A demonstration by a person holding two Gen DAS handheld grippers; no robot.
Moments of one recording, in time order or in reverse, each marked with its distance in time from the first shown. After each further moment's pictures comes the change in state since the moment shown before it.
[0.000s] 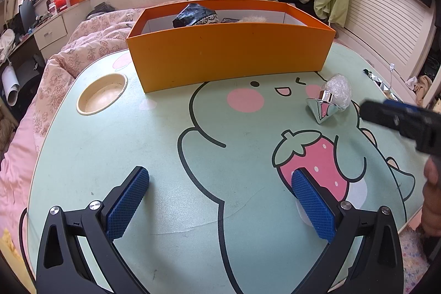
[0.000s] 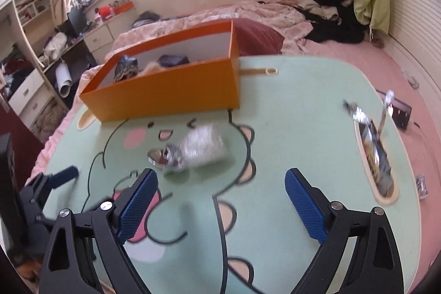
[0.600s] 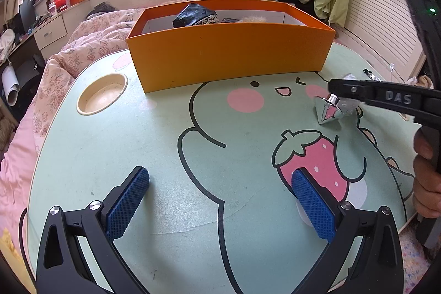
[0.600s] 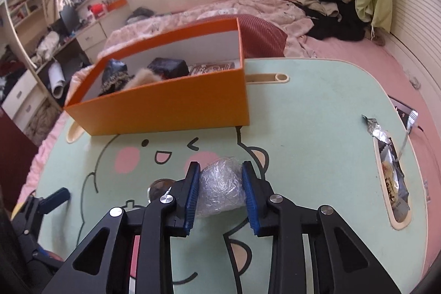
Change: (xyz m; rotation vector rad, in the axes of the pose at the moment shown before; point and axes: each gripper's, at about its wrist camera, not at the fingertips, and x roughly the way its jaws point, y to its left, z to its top) left arm 0.000 0.000 0.000 0.000 0.000 0.001; right arm 0.021 0.005 0.017 0.024 0.018 -0.007
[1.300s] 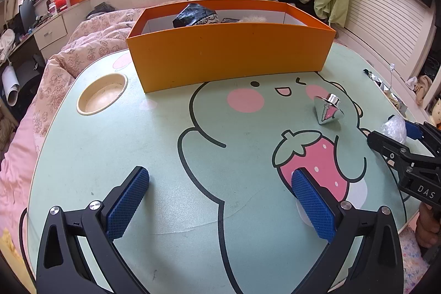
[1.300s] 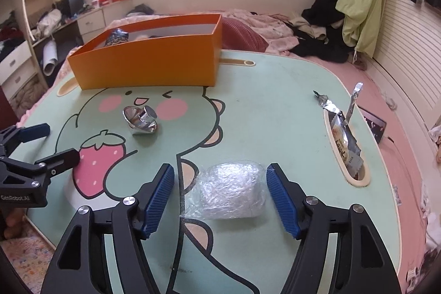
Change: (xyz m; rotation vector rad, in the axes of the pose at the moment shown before) left arm 0.000 0.000 0.000 -0.001 -0.001 0.003; right arm -0.029 -0.017 -0.061 -0.151 -0.068 -0.132
